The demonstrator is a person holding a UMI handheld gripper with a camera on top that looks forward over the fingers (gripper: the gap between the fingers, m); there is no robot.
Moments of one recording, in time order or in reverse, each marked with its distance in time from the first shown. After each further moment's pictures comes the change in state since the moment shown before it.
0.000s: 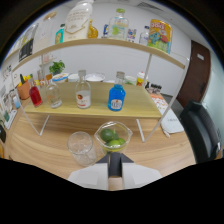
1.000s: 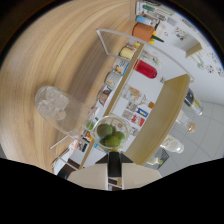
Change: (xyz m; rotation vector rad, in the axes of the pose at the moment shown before) arm -0.026 -0.085 -0.029 0.343 0.758 -1.795
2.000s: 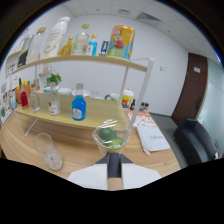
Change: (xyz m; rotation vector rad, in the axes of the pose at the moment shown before) arm -0.114 0.100 0.005 -0.208 -0.525 1.790
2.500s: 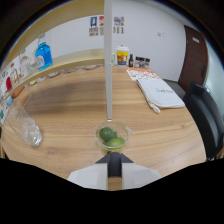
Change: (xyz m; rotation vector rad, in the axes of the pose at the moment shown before) arm 0.021 0.150 0.064 -0.299 -0.094 0.155
